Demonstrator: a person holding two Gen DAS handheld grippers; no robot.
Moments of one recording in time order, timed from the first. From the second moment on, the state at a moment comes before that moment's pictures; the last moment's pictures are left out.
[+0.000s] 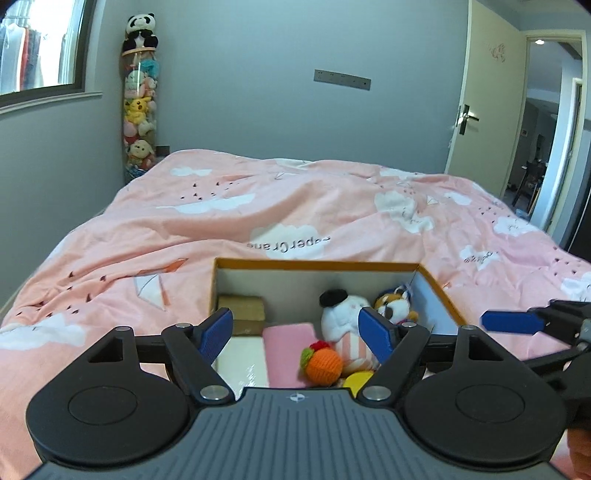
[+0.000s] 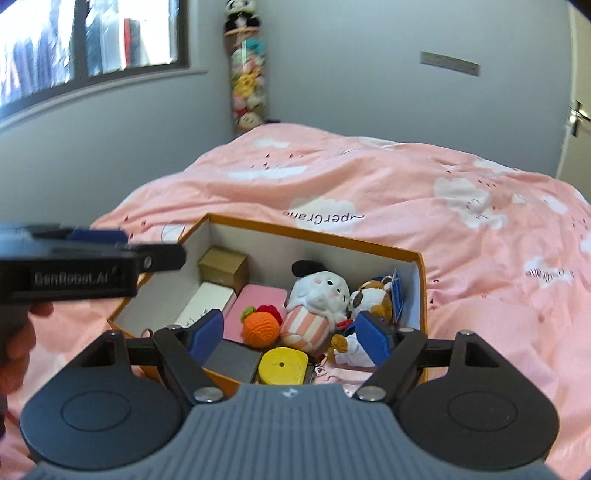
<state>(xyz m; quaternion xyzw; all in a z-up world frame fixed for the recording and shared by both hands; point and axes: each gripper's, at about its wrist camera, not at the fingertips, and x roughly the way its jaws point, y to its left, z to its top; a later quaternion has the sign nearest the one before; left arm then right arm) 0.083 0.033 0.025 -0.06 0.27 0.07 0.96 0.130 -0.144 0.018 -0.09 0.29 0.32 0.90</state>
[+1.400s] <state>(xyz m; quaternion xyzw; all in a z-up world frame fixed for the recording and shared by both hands) 0.065 0.037 -0.022 -0.05 0.34 0.13 0.93 0.101 -0.154 -0.022 -0.06 0.28 0.25 0.92</state>
